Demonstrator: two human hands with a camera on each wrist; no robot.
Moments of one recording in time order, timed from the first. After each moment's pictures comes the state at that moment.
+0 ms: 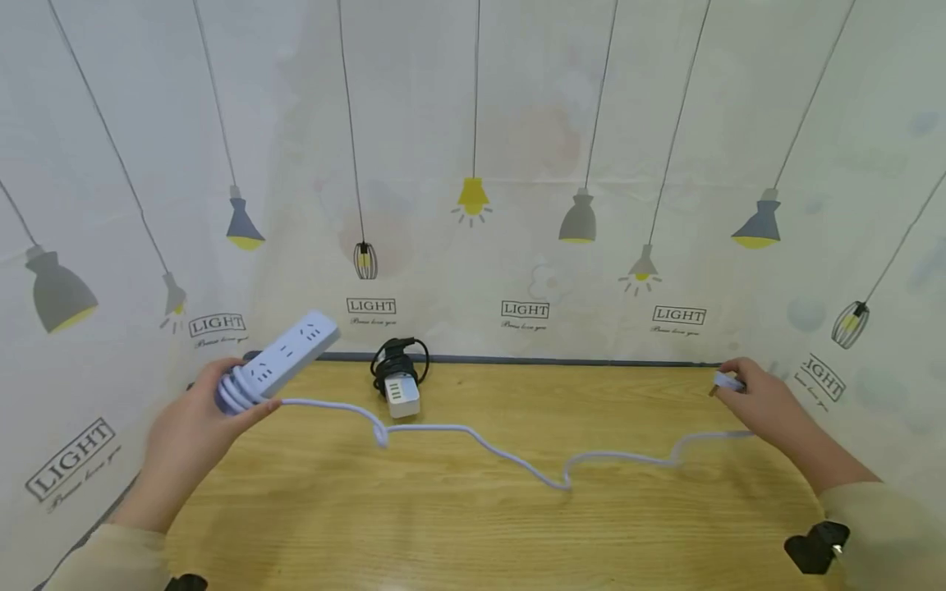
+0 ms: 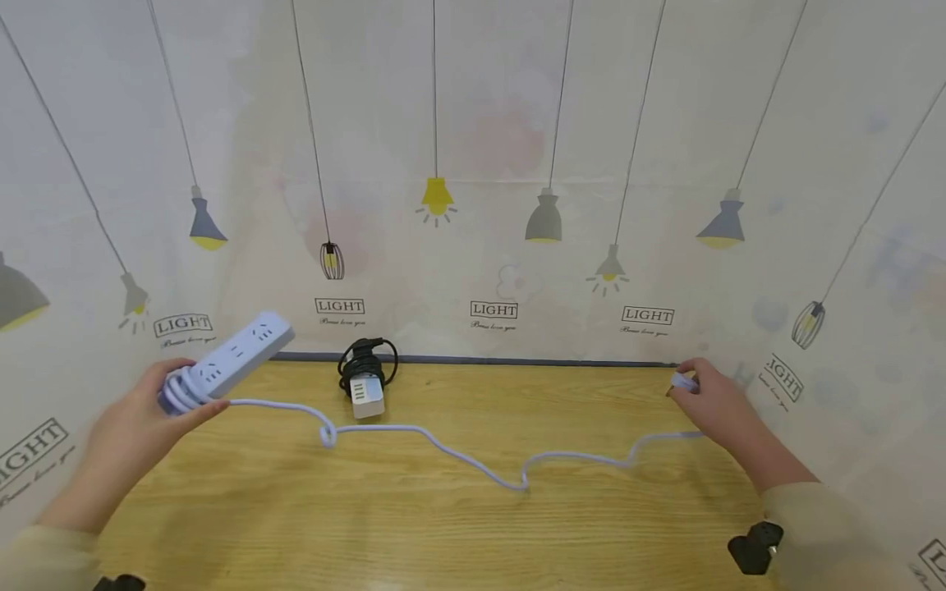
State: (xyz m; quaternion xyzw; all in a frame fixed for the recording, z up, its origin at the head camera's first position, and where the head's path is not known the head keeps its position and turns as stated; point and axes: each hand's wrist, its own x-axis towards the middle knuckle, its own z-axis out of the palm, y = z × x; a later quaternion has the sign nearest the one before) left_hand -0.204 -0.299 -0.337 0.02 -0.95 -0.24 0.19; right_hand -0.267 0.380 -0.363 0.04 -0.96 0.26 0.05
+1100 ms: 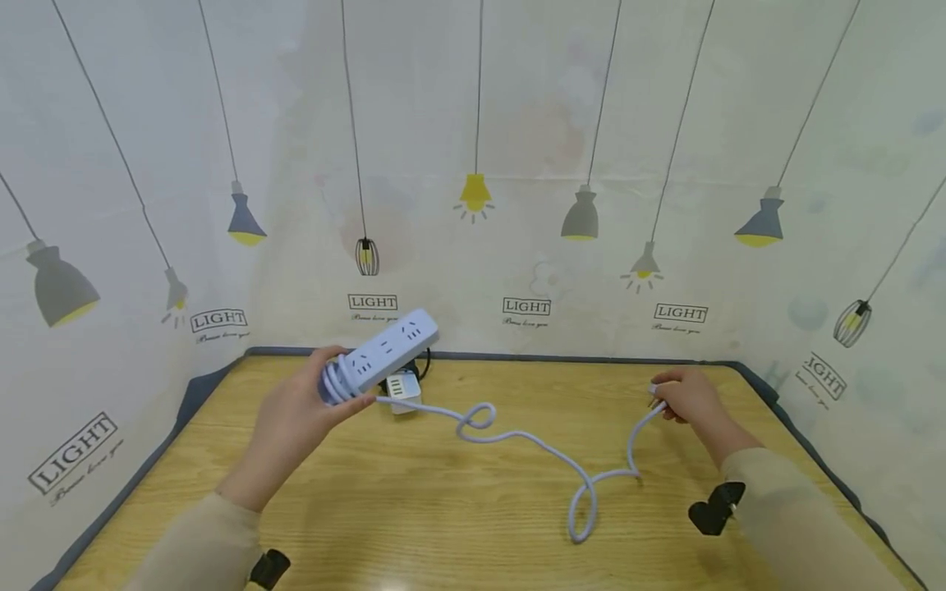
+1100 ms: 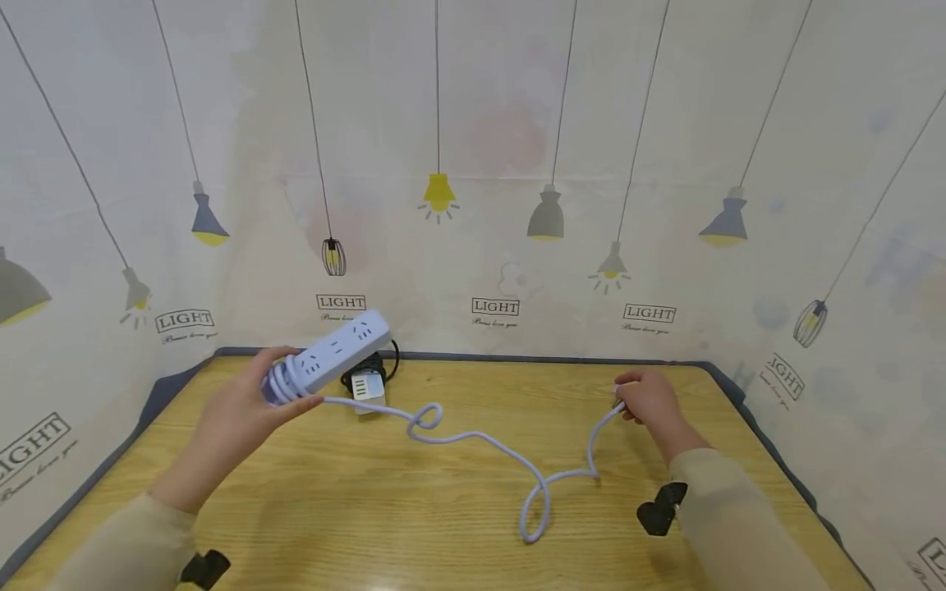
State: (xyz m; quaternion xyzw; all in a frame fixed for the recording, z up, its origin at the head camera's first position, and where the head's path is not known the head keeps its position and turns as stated) left_hand -0.220 -0.208 -0.335 -0.06 -0.95 -0.28 0.15; right_hand -0.321 0.321 -0.406 -0.07 -0.90 0.44 -0.02
